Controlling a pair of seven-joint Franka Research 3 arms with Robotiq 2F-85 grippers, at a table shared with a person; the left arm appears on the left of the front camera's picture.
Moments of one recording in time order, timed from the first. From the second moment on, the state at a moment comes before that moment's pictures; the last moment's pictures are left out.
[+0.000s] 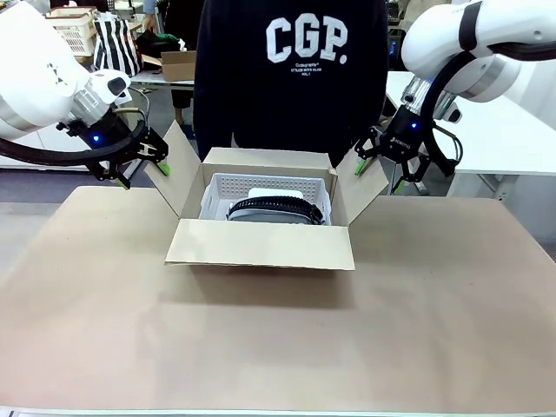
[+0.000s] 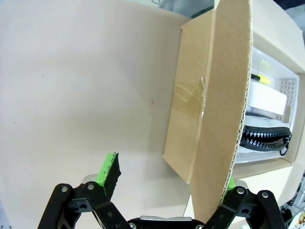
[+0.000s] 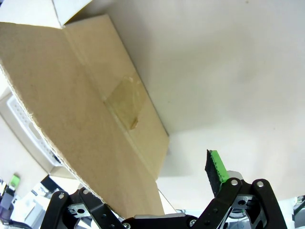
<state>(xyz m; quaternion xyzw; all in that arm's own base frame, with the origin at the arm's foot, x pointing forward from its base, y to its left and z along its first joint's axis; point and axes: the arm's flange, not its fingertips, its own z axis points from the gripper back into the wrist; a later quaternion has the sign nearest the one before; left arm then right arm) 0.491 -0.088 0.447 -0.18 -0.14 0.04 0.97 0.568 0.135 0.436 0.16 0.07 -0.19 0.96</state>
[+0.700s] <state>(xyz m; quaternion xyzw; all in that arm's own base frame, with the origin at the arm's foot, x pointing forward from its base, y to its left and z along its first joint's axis) 0.491 -0.088 0.447 -0.18 -0.14 0.04 0.97 0.568 0.135 0.436 0.16 0.07 -0.19 0.96</state>
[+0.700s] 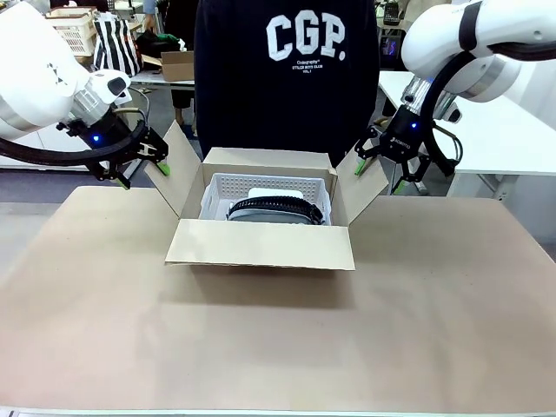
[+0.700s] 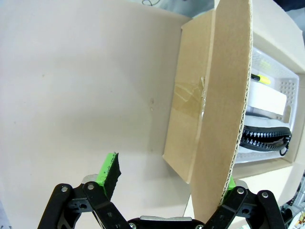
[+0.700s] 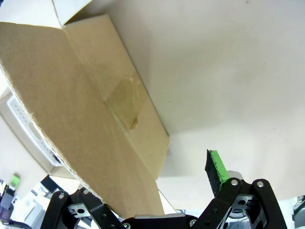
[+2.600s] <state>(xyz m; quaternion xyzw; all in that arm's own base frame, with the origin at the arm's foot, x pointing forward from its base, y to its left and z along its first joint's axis) 0.369 0.089 0.499 -0.63 -0.16 0.02 0.76 0.394 -0.037 0.499 0.64 -0.10 -0.10 0.75</state>
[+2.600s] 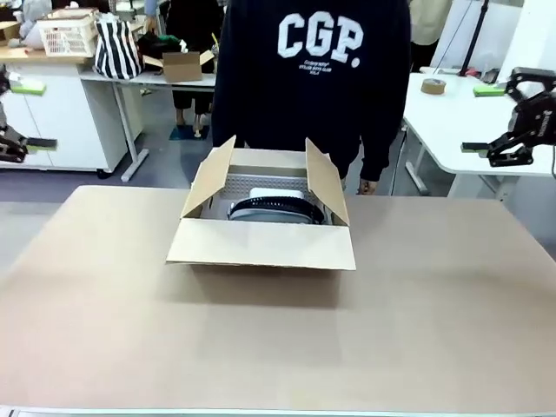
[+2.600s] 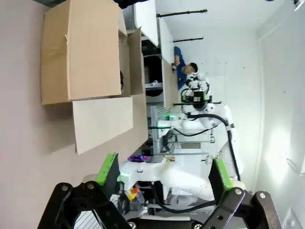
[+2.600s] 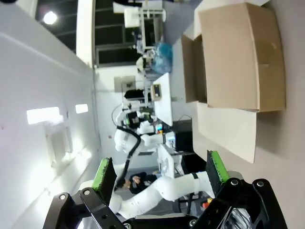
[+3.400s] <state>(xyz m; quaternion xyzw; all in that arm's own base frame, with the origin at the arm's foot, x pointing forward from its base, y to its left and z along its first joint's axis) 0.370 0.094 0.498 -0.64 -0.16 0.03 0.75 0.388 -0.035 0.497 0.64 -0.11 -0.04 0.76</state>
